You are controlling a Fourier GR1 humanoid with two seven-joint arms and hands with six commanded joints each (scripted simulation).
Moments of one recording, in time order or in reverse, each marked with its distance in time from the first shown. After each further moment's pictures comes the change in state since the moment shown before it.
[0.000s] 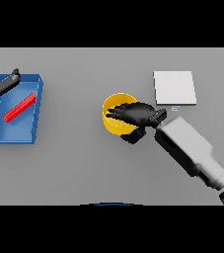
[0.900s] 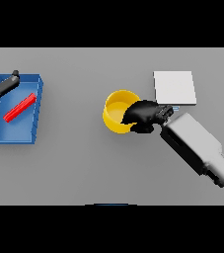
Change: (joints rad) left arm 0.018 0.014 0.002 -0.032 0.006 0.008 0.006; right arm -0.012 -0.071 0.011 -0.076 -0.056 0.098 0.014
